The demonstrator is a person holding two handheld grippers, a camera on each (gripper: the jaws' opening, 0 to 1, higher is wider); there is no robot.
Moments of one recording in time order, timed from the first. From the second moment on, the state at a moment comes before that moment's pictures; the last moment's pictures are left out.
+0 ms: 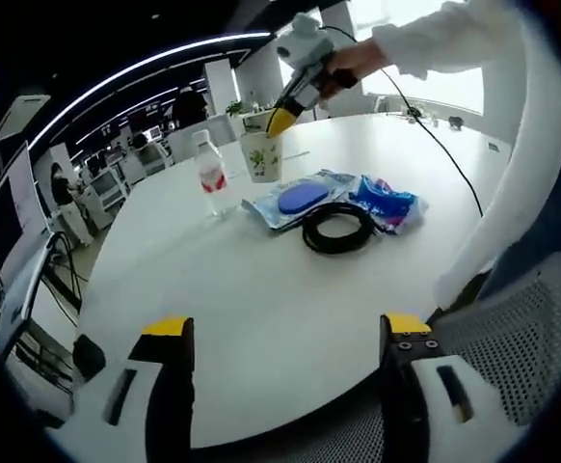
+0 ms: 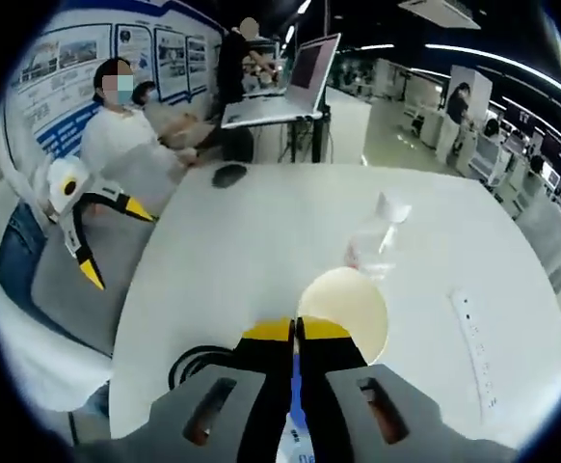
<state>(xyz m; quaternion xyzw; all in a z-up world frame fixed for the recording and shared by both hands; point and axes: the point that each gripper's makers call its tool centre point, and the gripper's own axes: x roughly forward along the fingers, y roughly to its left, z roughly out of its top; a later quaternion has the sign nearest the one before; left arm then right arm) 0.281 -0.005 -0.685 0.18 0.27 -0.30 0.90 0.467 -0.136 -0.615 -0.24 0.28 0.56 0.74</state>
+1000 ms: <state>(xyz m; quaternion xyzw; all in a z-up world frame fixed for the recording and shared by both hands) 0.279 0.008 -0.703 0.21 0.31 -0.28 0.88 0.543 -0.143 -0.670 -0.32 0.28 0.54 0.73</state>
